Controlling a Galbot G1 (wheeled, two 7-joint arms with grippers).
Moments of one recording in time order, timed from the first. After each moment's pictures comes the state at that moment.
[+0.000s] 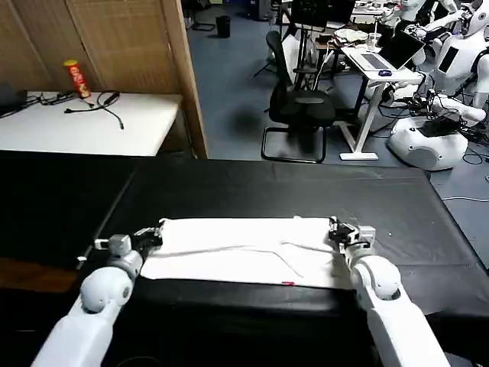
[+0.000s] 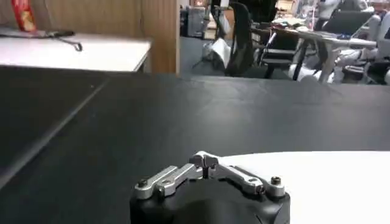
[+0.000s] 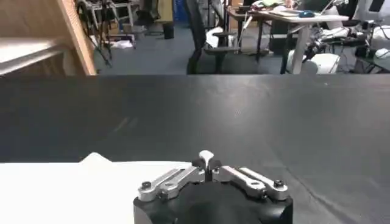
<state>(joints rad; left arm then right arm) 1.07 -1.08 -0.40 -1.65 -0.50 0.38 -0.05 -0.95 1.19 0.42 1.57 0.45 -0.48 0.08</state>
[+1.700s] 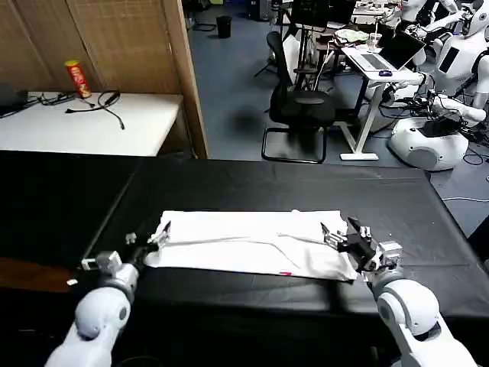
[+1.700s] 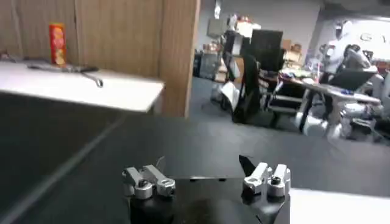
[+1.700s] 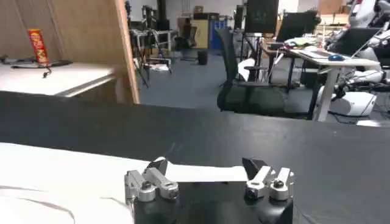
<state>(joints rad) 1.29 -1.17 -0.52 -1.81 -0.55 0.26 -0.07 -1.27 1.07 0.51 2.00 0.50 -0.47 0.04</state>
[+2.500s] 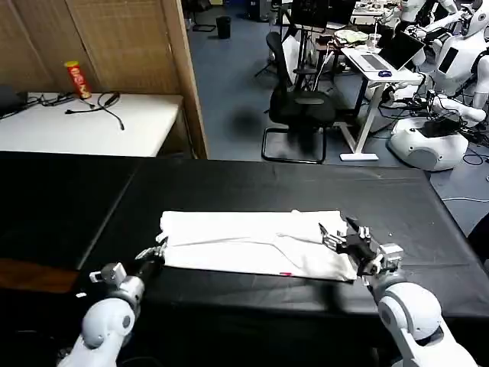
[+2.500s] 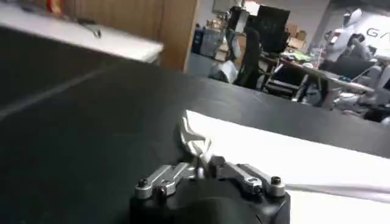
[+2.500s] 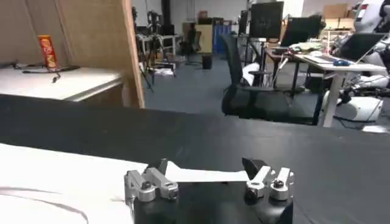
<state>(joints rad) 1.29 -1.18 -0.52 -1.77 -0.62 0.34 -0.03 -1.29 1.07 0.52 2.03 0.49 -0.46 0.03</state>
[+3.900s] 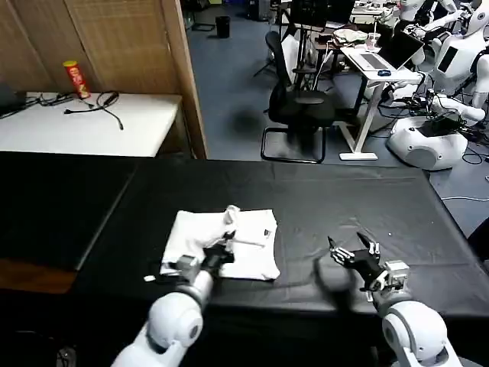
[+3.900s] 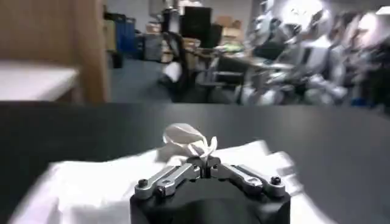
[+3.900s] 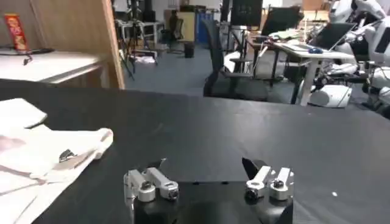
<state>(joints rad) 1.18 -1.30 -0.10 -1.96 -0.44 0.41 -0.20 -1.39 1.14 0.58 2.05 0.41 -0.46 0.03</state>
